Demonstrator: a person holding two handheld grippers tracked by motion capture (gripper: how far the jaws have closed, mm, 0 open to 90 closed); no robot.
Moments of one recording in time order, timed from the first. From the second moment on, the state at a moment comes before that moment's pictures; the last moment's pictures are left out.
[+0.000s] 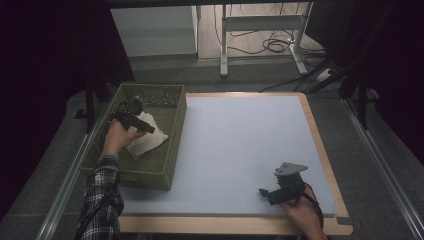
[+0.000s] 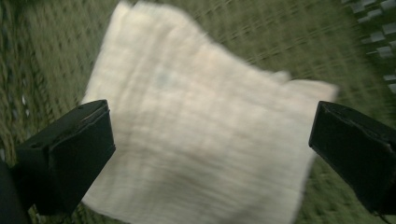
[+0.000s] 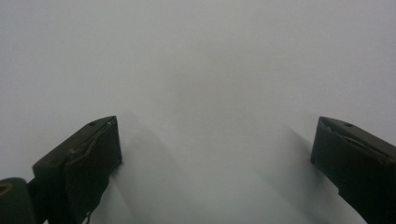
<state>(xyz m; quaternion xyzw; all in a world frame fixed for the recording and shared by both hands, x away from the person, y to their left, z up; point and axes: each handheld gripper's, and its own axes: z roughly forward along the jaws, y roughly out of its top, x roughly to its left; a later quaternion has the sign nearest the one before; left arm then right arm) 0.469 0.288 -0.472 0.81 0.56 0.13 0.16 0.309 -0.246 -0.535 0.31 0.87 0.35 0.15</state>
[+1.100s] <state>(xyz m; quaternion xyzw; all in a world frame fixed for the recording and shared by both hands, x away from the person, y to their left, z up) 0.477 0.305 -0.488 0.80 0.58 0.03 0.15 0.309 -0.246 -0.535 0.31 0.87 0.35 0.15</state>
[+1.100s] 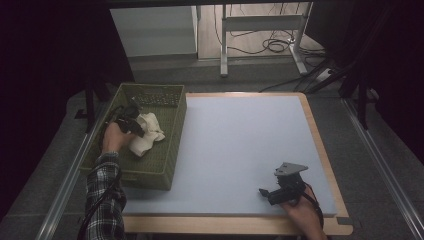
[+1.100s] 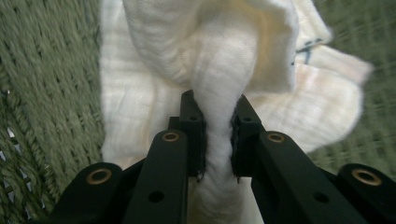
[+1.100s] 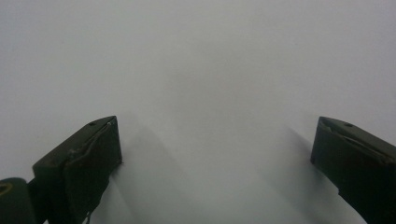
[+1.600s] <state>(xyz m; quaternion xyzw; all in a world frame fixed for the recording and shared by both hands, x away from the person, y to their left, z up) 0.442 0.314 -0.427 0.79 0.56 0.07 0.23 0.309 -0.246 -0.535 0.31 0.87 0.35 0.15</state>
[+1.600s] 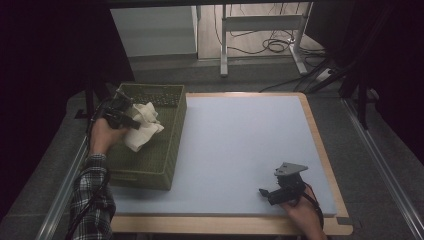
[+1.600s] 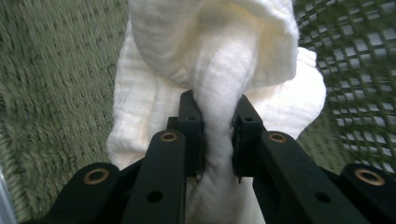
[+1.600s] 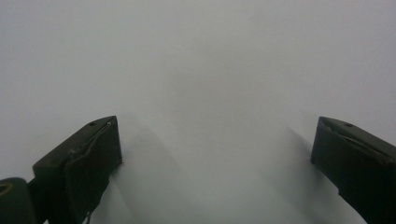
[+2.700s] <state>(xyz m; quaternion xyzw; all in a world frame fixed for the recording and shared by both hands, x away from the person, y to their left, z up) 0.406 0.252 -0.357 0.83 0.46 0.08 0.30 0.308 -0.246 -0.535 0.31 0.87 0.35 0.15</state>
